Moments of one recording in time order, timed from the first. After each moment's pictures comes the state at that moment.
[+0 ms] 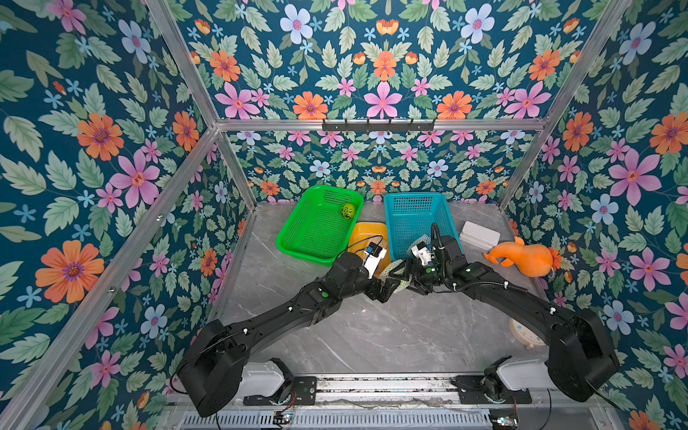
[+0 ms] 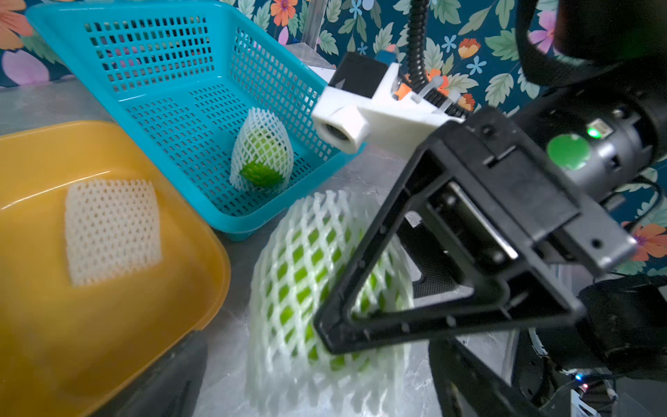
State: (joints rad) left arm -0.83 1.33 0.80 0.08 0.23 -0.23; right arm 0.50 1.38 0.91 -0.28 -0.64 0.95
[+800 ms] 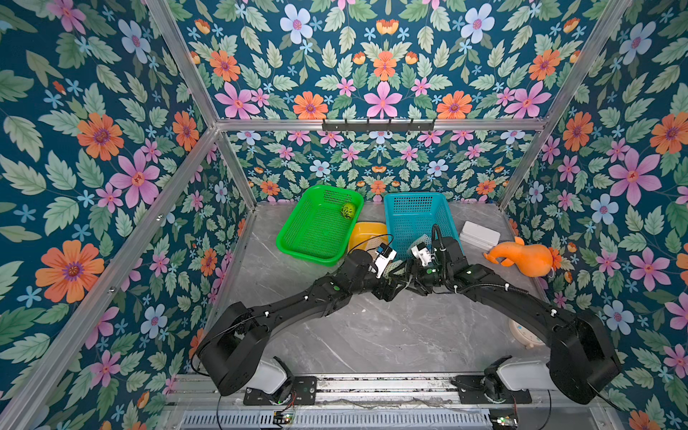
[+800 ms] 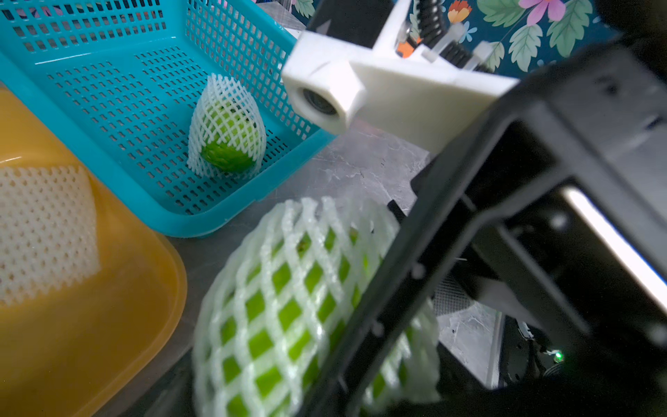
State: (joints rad) left arm -0.84 1.45 0.85 0.10 0.29 -0.23; right arm 0.50 1.37 0.88 -0.24 -0.66 0.97
